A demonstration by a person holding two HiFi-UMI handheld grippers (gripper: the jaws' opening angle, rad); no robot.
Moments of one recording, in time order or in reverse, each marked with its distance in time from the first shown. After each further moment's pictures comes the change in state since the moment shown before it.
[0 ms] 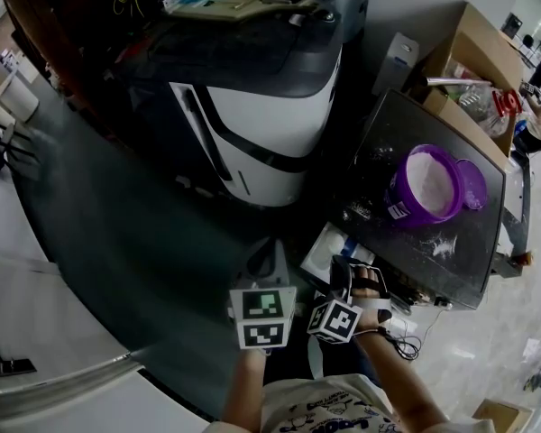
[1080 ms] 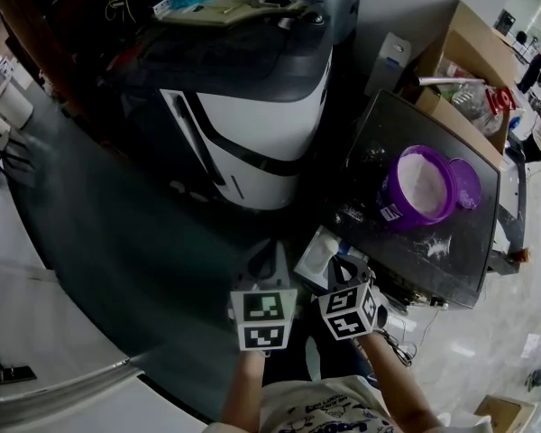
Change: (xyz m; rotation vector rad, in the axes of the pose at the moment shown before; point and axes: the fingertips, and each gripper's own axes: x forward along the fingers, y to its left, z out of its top) left arm 0.009 -0.015 0.006 0.024 -0.006 -0.029; right arm -0.009 -0.025 -0.008 0.715 -0.069 0.214
